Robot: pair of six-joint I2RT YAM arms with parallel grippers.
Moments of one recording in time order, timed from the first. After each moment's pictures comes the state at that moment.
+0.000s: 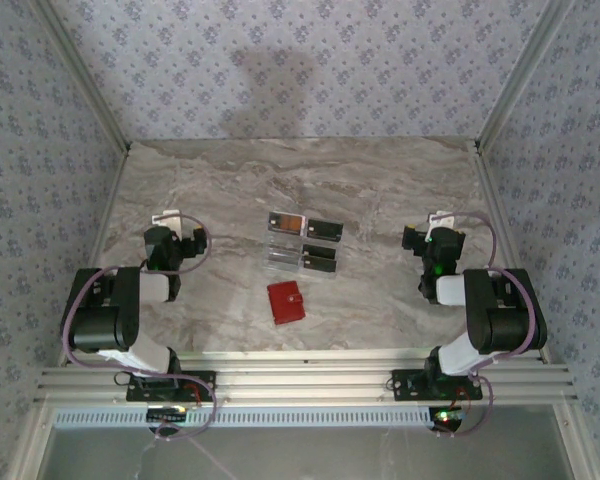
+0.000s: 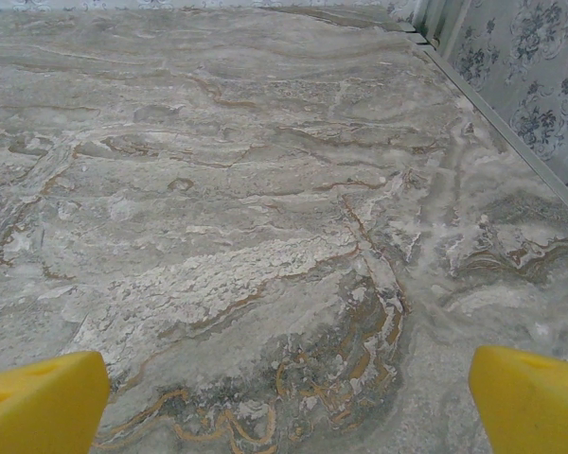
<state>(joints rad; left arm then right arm) 0.01 1.54 0.40 0.73 -0.07 -0.02 0.00 1.53 0.36 0.75 0.22 0.01</state>
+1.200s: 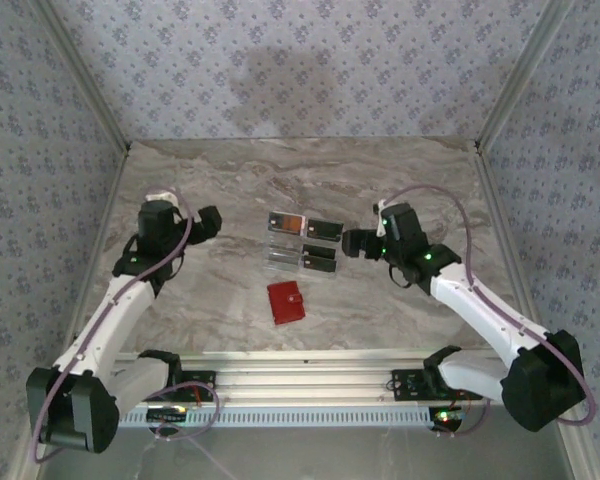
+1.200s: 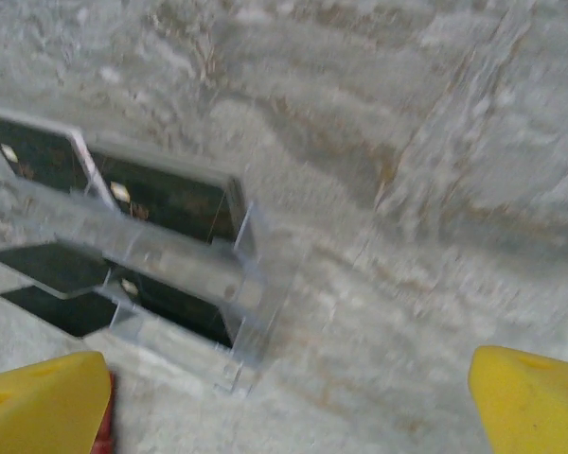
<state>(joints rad) -0.21 1.03 0.74 -0.27 -0.01 -0.46 0.51 1.13 0.79 -0.40 0.03 0.41</state>
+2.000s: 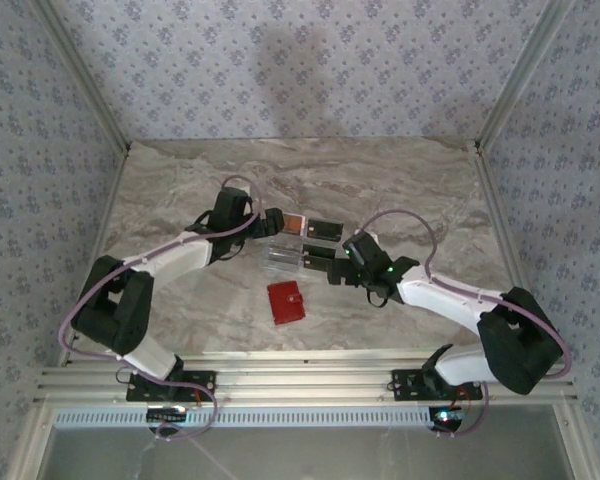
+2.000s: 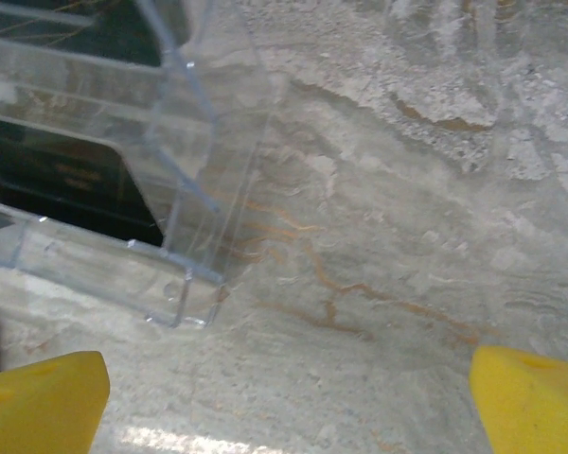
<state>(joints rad) -0.49 1.58 0.93 -0.05 0.04 -0.57 0.68 1.34 0.69 -0.33 0.19 0.60</state>
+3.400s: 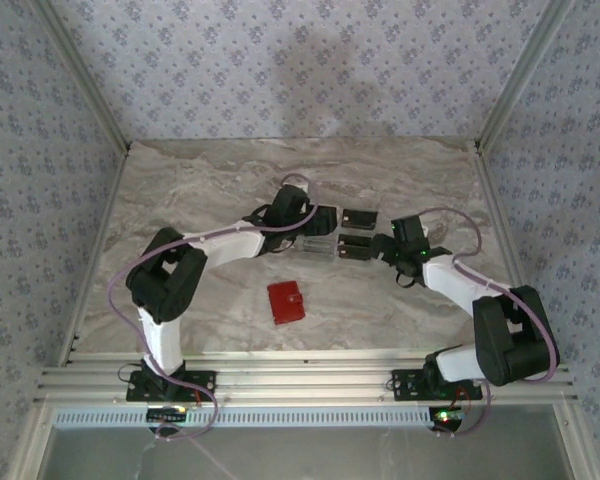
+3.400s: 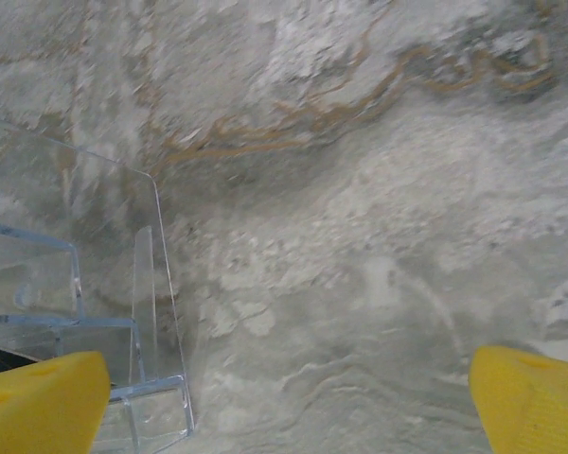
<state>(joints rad) -0.73 1.91 1.24 0.02 0.01 -0.63 0.27 1.37 0.65 -0.24 0.13 0.65</state>
